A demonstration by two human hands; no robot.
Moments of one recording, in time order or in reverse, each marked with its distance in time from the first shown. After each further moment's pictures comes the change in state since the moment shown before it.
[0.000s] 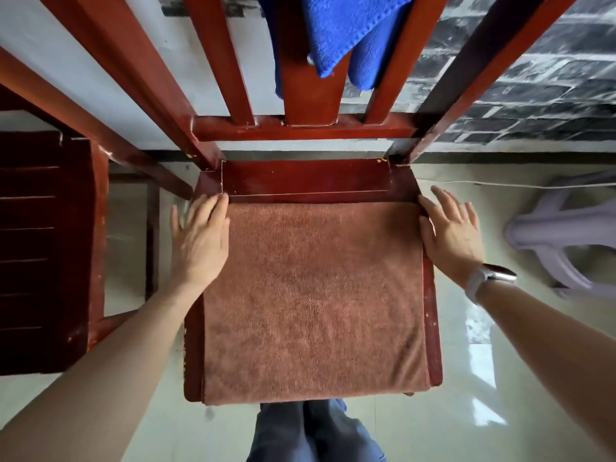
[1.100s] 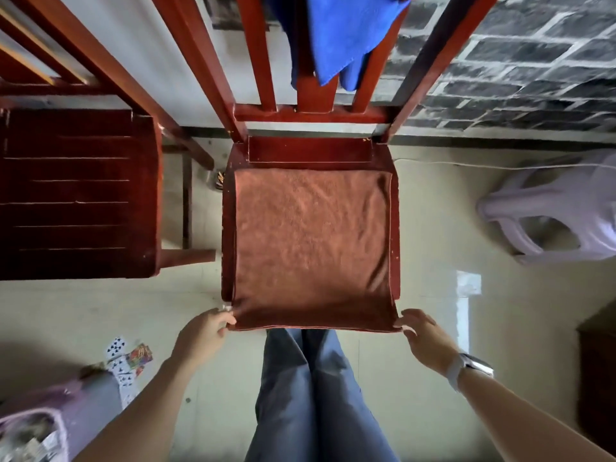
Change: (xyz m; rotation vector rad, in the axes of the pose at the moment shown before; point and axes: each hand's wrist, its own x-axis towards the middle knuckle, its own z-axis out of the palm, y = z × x) left_hand -0.246 -0.001 -0.078 -0.260 -0.662 -0.263; right_hand -0.251 -0.011 -0.033 0.212 -0.666 0.176
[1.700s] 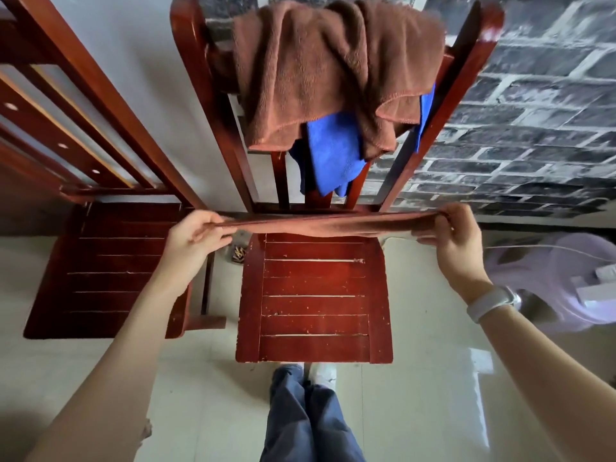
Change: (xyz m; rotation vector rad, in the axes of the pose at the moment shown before) left_hand -0.026 0.133 -0.261 -0.988 0.420 0.404; right_hand -0.039 -0.138 -0.251 0.829 0.862 -0.429
